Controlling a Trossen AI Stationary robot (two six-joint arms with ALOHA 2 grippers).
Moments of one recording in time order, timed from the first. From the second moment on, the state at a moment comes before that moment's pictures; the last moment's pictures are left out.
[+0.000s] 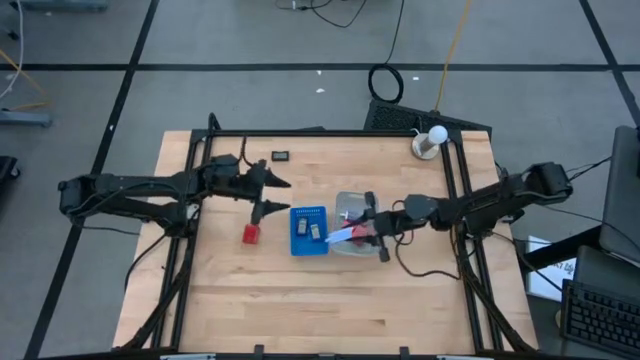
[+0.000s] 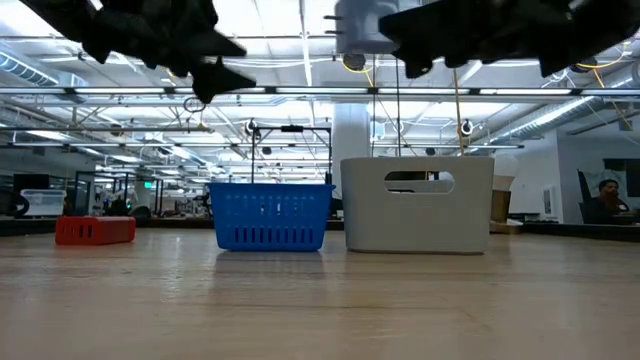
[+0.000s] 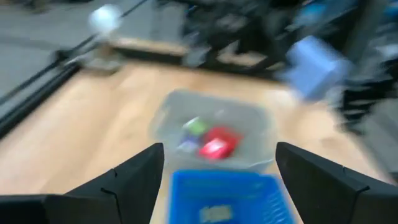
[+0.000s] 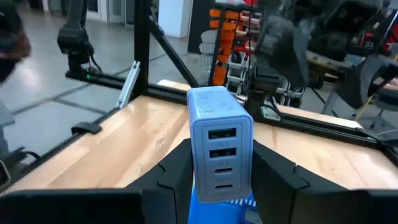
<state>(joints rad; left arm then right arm) 0.24 1.02 0.56 0.18 0.29 -0.07 0.13 1.33 0.53 0.76 -0.10 -0.15</state>
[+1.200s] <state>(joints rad) 0.32 0.72 0.11 0.55 0.08 -0.09 -0.02 1.25 0.35 0.55 0.11 0.09</state>
